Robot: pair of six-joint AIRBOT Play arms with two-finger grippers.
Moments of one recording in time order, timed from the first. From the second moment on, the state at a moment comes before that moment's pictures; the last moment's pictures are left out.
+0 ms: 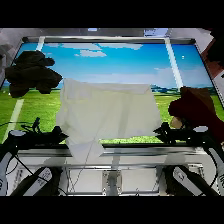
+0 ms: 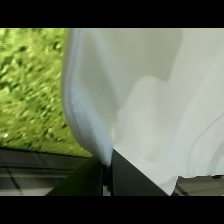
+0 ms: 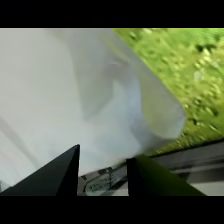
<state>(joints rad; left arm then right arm) 0.50 -1.01 0.31 0.80 -1.08 -1.23 -0.44 -1.03 0.33 -0.75 1.01 1.51</state>
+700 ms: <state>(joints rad) 0.50 -0.99 0.60 0.66 -1.21 -1.14 -0.44 -1.02 0.46 -0.43 1.07 1.16</state>
